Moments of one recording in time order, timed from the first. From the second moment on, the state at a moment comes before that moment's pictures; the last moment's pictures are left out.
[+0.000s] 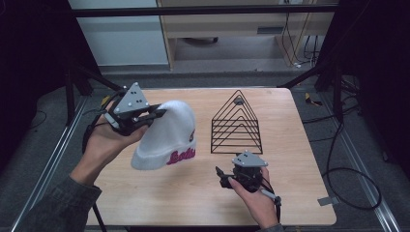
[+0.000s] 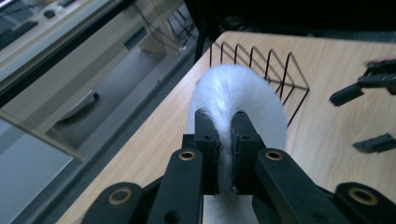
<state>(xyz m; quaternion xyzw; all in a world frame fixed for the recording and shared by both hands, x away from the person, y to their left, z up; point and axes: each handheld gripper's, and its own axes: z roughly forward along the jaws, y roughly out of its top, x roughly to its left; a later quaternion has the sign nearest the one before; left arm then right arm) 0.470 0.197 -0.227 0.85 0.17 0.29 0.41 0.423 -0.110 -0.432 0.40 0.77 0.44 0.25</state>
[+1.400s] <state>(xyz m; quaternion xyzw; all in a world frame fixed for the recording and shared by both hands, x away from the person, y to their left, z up) 0.471 0.172 -0.203 0.83 0.14 0.29 0.46 0.461 -0.064 -0.367 0.26 0.82 0.48 0.18</state>
